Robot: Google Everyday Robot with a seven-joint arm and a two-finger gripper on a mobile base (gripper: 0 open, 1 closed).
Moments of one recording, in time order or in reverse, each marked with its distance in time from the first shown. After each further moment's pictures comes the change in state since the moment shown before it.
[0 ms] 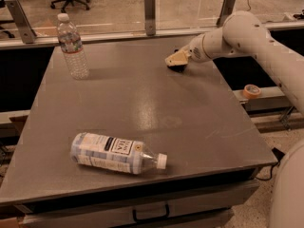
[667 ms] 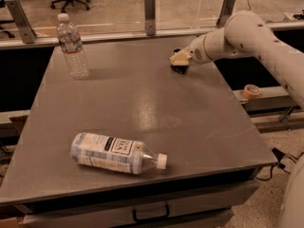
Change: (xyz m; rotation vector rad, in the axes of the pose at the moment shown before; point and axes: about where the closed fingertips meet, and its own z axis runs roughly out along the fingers) arm 0.000 0.012 -0.010 -0.010 0.008 -0.010
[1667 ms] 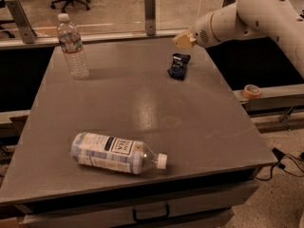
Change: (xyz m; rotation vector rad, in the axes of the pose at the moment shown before) arm -0.052 0.017 -0.055 -0.018 -0.045 -0.107
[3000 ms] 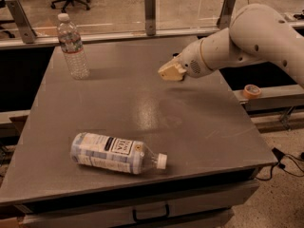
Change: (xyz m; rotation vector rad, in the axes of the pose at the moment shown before) arm 0.033 0.127 -0.011 -0.198 0.060 -0.041
